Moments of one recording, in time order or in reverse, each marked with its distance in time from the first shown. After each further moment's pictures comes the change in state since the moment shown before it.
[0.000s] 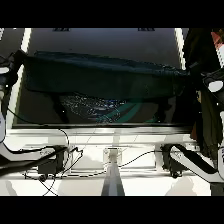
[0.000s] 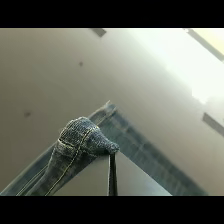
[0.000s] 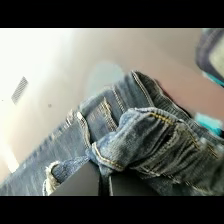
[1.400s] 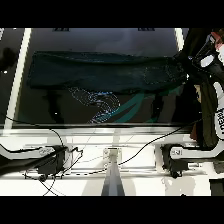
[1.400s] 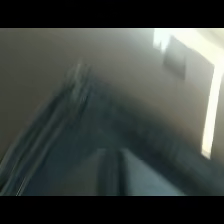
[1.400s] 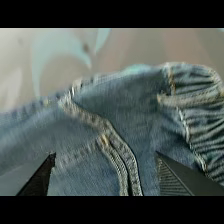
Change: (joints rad) left arm 0.207 0.013 0.141 0.328 -0.629 -0.256; right arm 0.103 -0.375 0.414 -0.039 0.217 -0.307
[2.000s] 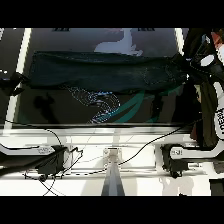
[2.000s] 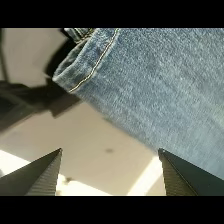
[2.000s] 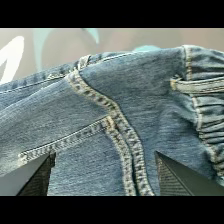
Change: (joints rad) left arm 0.106 -0.090 -0.012 0.293 -0.381 -0.314; right arm 0.009 0.000 0.005 0.034 0.051 -0.084
